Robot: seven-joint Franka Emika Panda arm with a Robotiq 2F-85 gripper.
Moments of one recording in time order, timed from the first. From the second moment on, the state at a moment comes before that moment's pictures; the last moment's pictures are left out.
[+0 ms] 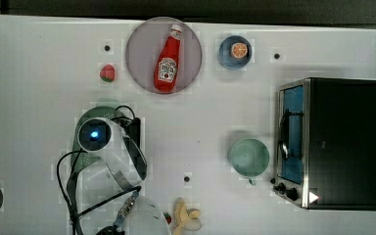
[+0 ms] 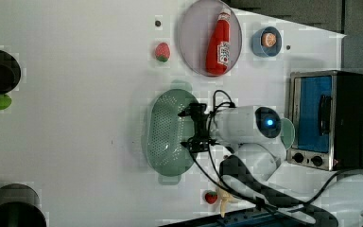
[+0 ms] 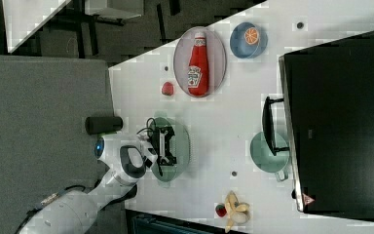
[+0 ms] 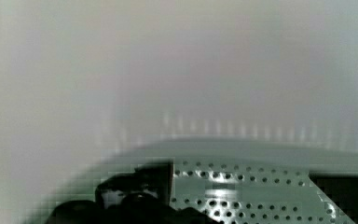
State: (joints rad) arm 0.04 0.47 0.34 -2.31 -0.21 1.08 1.35
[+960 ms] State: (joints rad) arm -0.08 0.40 0.15 -2.41 -0.21 1.10 1.06
